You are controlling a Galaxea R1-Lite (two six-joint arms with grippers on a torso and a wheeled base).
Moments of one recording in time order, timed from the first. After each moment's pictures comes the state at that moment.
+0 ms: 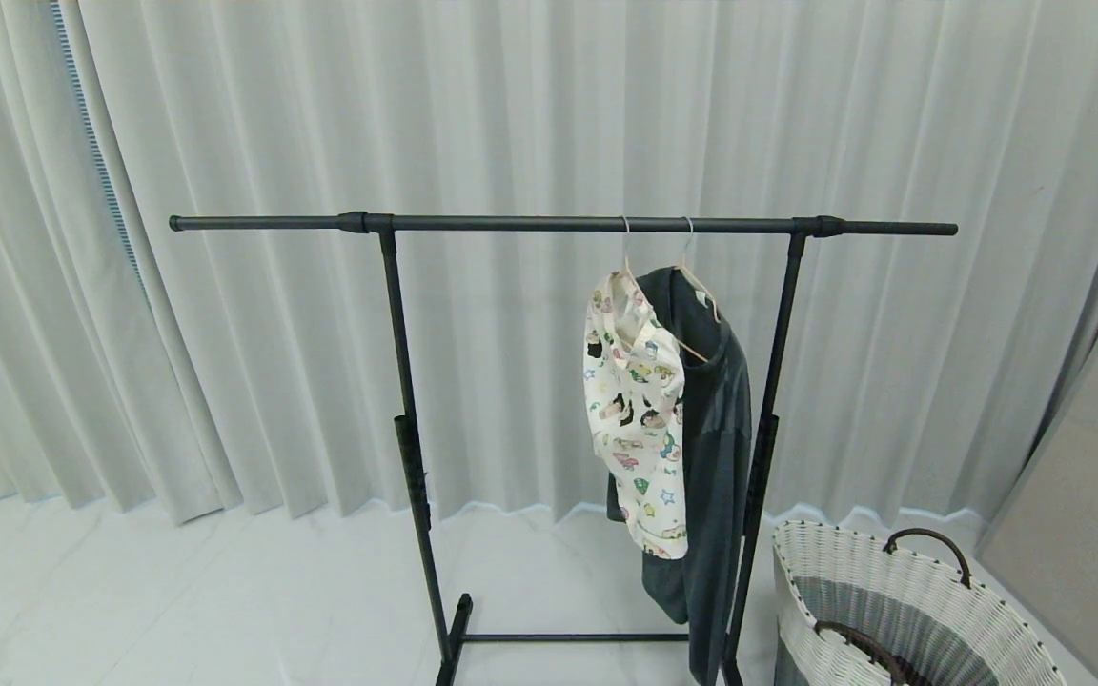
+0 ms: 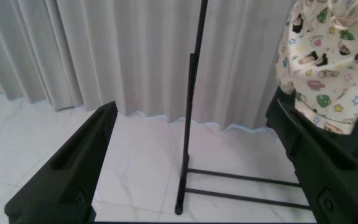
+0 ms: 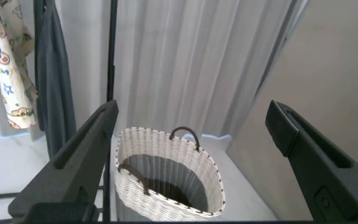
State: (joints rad) left arm 0.04 0.07 0.00 -0.01 0.05 0.00; right arm 0.00 0.00 0.00 -0.09 -0.12 -0.18
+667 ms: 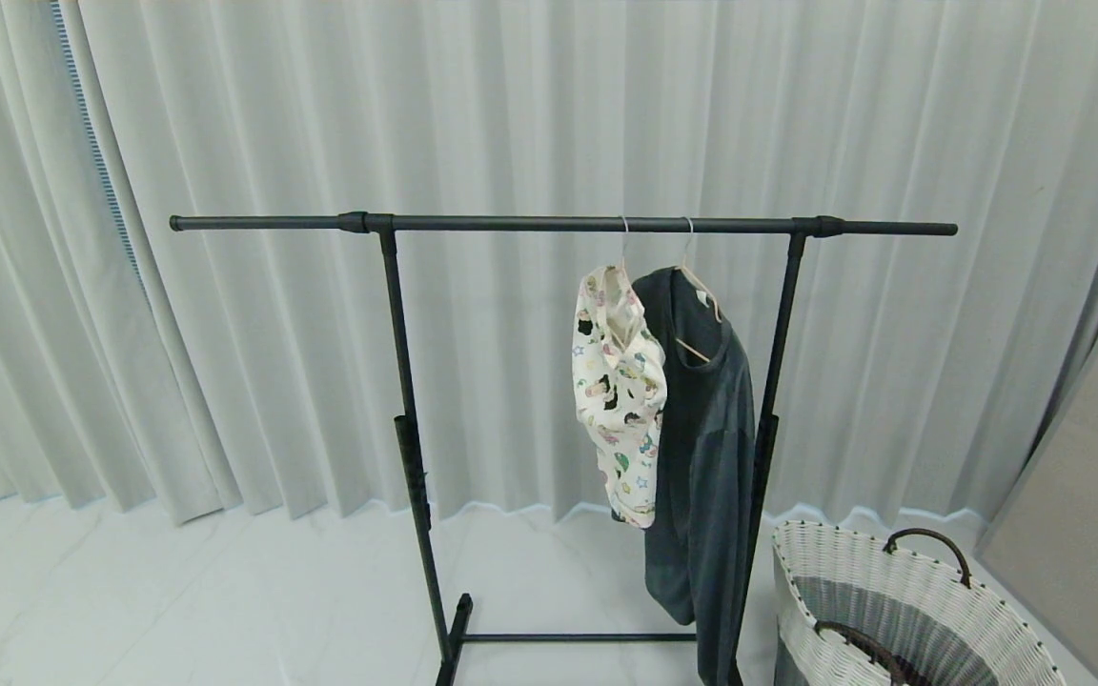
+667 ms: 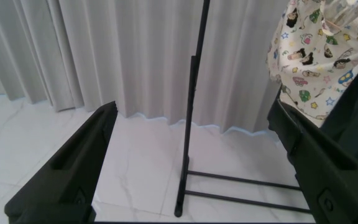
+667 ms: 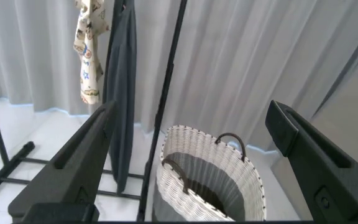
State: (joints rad) left arm 0.05 0.07 0.00 -0.01 0.05 0.00; right arm 0.00 0.00 0.00 -0.02 0.06 -0.13
